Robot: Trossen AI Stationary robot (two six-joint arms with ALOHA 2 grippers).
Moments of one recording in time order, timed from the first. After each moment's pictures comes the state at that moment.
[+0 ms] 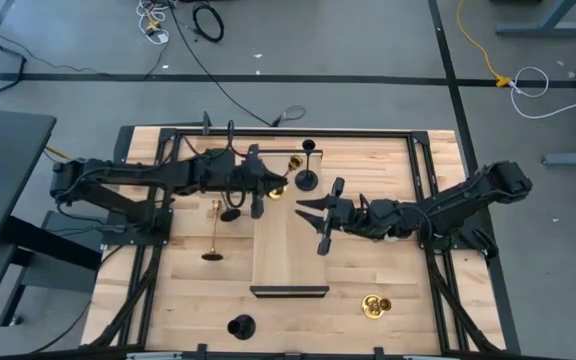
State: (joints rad) left arm 0.10 1.29 0.97 0.10 -0.05 0.01; right arm 0.29 1.43 0.85 0.69 0.50 -0.12
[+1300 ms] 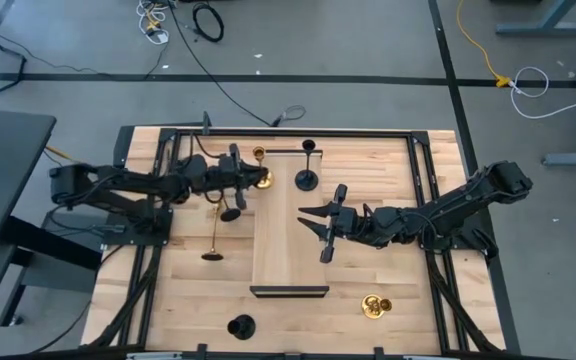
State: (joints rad) left arm 0.29 1.29 0.42 0.98 0.08 0.01; right arm 0.35 1.43 0.85 0.70 0.56 -0.14
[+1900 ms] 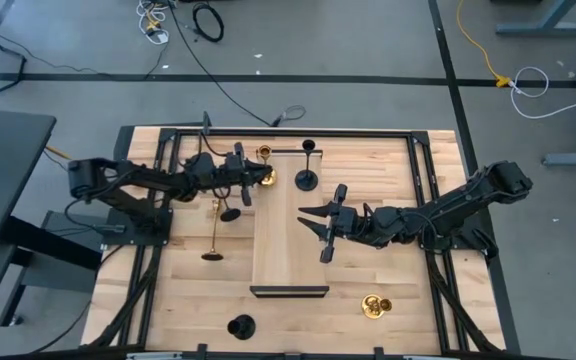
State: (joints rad) left arm 0.36 1.45 0.42 1.13 0.14 0.01; right arm 0.35 1.43 0.85 0.70 0.56 -0.14
